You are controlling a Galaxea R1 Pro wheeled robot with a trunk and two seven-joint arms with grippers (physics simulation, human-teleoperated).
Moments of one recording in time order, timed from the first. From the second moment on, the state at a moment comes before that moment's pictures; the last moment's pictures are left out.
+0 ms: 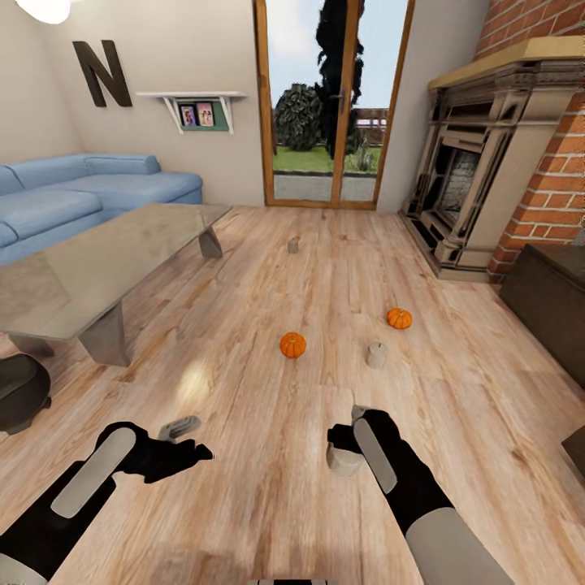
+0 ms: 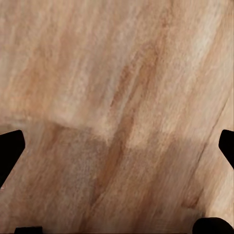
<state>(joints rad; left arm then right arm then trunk) -0.48 0.35 -0.34 -1.31 1.39 0.97 0.68 -0.60 0.12 0.18 -0.99 -0.51 0.88 -0.48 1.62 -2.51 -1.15</state>
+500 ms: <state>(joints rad) -0.48 0.34 -0.34 -1.29 1.30 0.97 0.68 -0.60 0.12 0.18 -1.01 -0.51 0.89 -0.48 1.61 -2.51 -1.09</state>
